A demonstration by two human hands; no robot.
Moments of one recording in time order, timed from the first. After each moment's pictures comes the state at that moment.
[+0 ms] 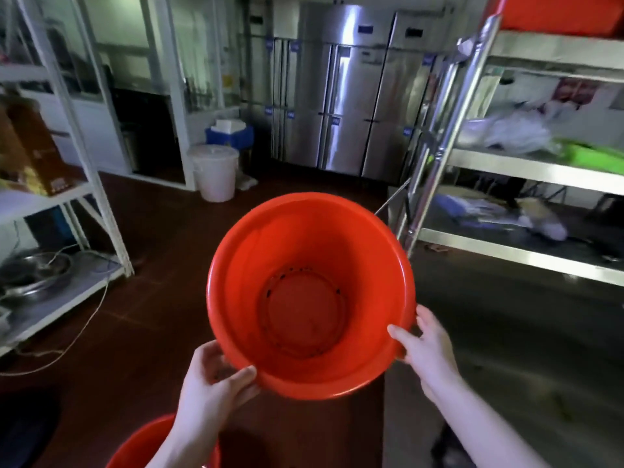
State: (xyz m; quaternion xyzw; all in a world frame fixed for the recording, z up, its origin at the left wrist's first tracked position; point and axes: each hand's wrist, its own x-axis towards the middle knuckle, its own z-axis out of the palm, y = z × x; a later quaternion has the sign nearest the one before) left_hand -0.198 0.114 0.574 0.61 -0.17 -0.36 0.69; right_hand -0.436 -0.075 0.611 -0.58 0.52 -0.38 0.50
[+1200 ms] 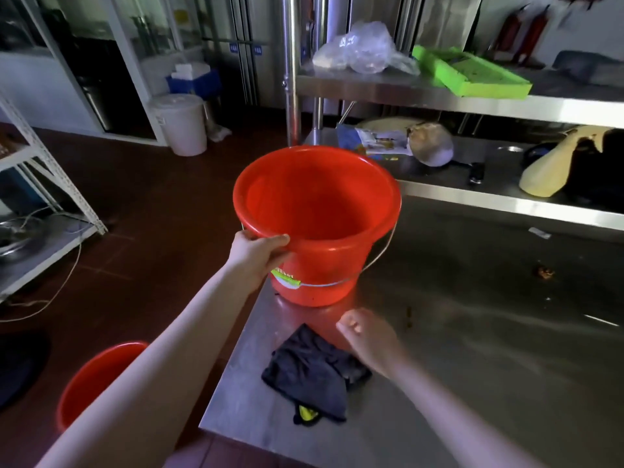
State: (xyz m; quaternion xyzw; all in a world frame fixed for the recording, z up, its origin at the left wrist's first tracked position) left_hand -0.503 -0.121 0.663 0.61 -0.15 -0.44 0.64; right_hand -0.741 -0.151 0.550 -0.83 0.46 -0.12 0.29
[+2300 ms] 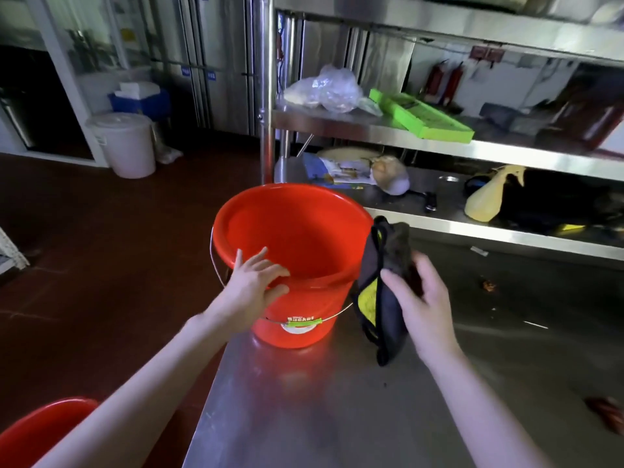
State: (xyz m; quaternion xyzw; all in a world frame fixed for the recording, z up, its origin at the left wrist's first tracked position) left_hand -0.485 -0.104 0.657 0.65 -0.71 -0.07 0.27; right_hand -0.759 -0.139 0.696 -0.65 0.40 -0.51 0.38
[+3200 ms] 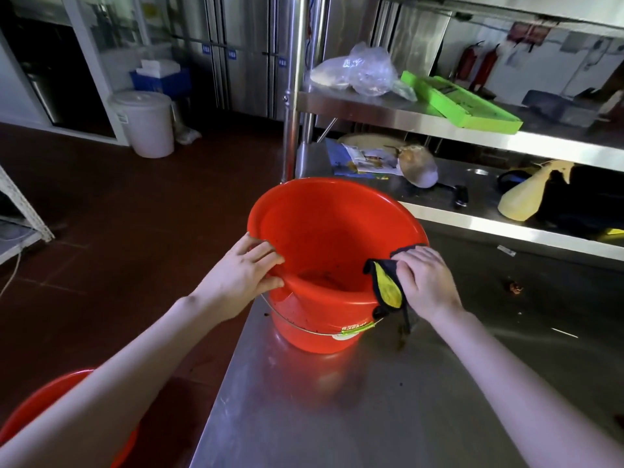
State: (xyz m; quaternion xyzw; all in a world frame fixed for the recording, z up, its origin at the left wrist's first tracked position) left_hand -0.432 -0.098 0.655 0.58 -0.78 0.10 0.19; right_hand -0.745 -0.222 0.668 -0.86 0.42 -0.28 -0.02
